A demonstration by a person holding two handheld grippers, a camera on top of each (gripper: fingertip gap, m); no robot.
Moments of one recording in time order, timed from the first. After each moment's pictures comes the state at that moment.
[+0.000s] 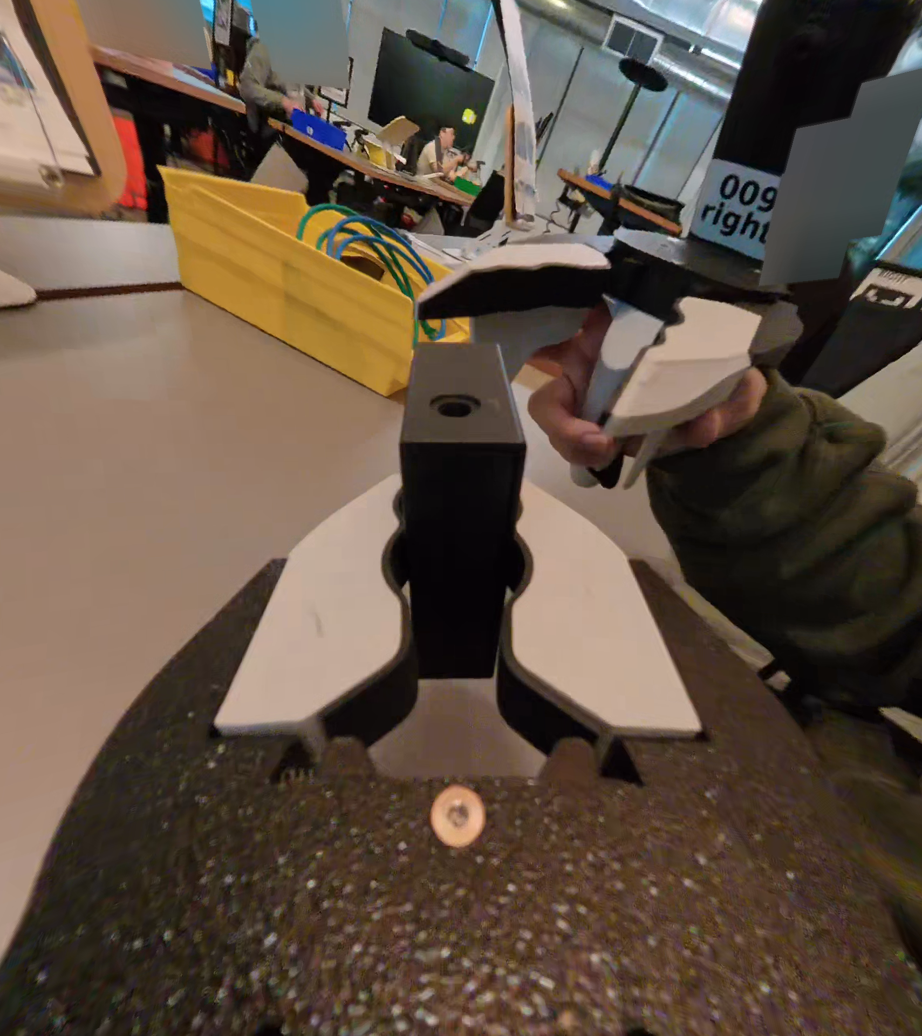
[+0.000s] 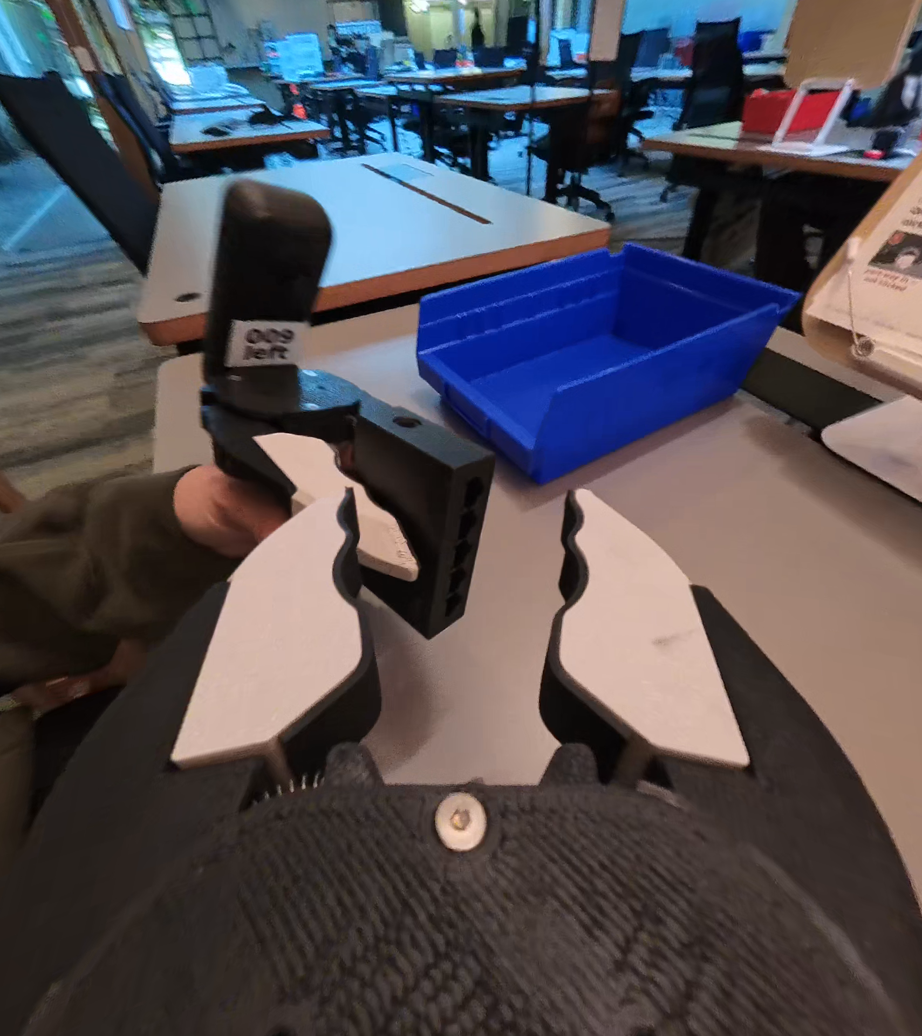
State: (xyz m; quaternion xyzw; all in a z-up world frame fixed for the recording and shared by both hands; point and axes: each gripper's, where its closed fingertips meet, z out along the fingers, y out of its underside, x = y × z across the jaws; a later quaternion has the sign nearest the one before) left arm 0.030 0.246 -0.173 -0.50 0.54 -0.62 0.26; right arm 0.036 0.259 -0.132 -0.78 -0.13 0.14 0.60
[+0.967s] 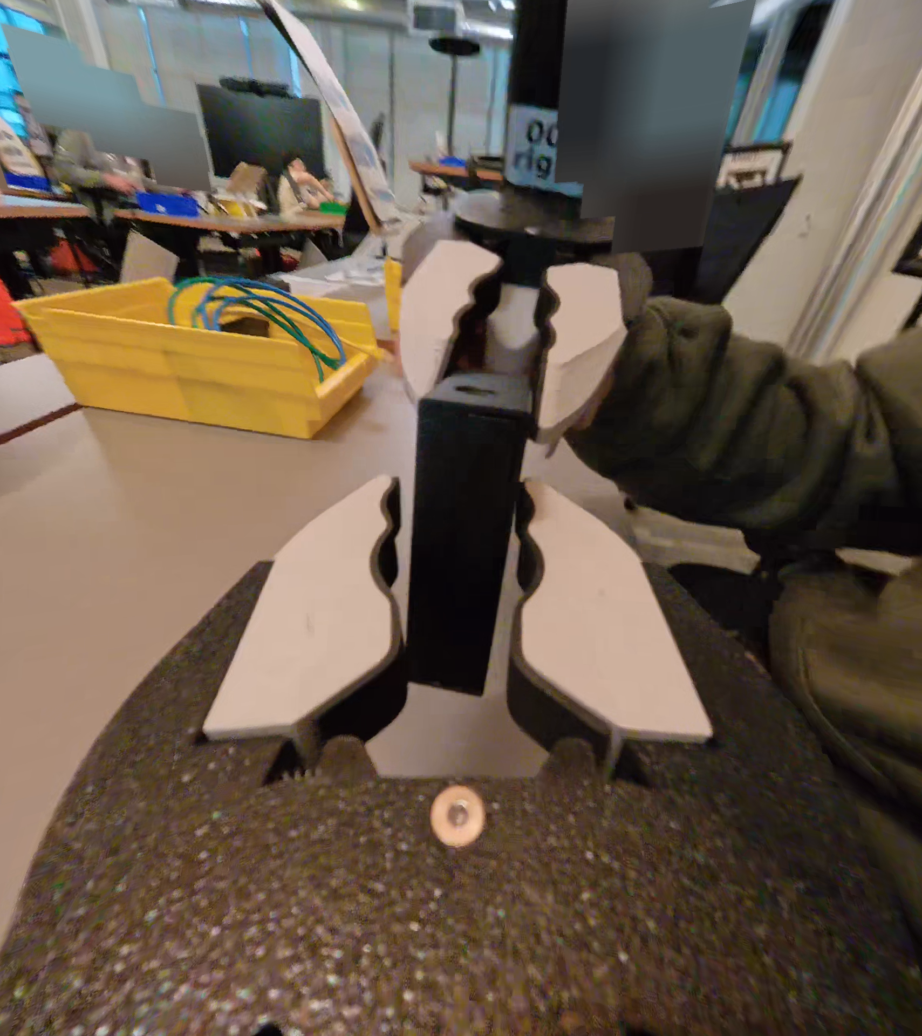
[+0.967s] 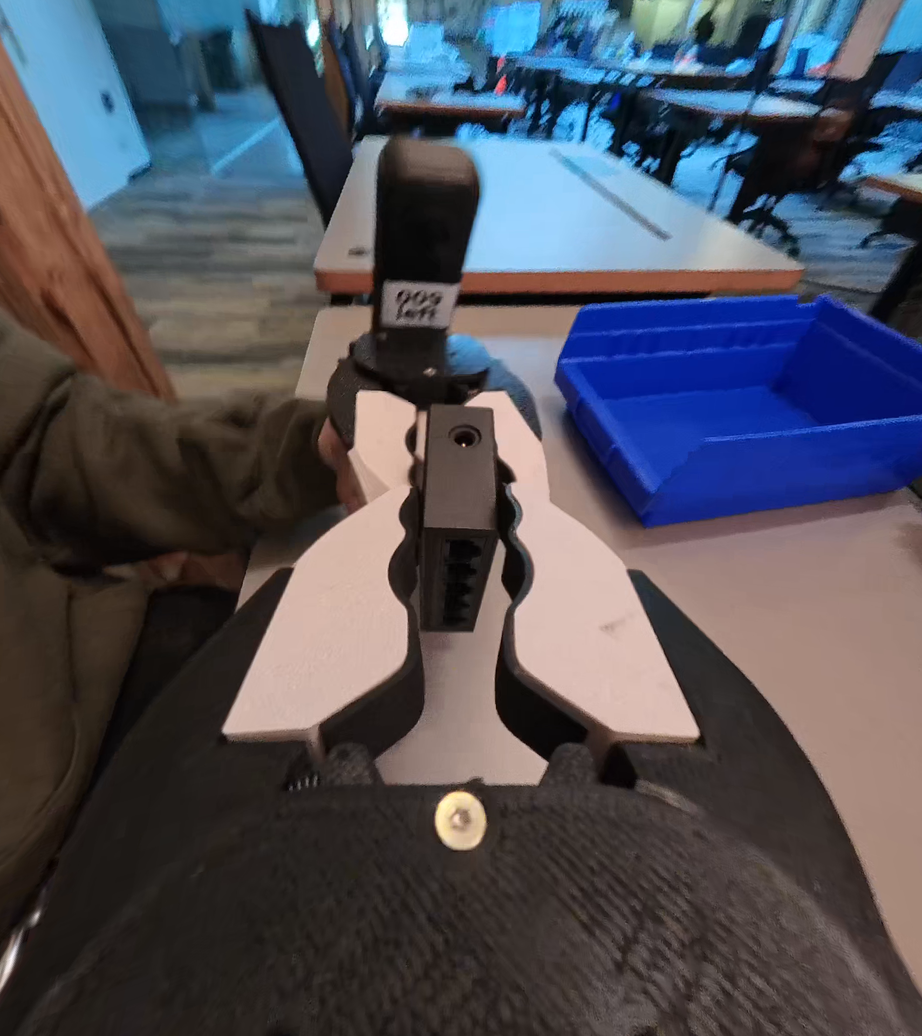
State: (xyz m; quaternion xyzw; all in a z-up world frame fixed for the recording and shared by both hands) left arm 0.007 0.230 -0.158 -0.36 0.62 -0.64 0.28; right arm -0.008 0.236 -0.126 -0.74 -0.28 0.20 0.58
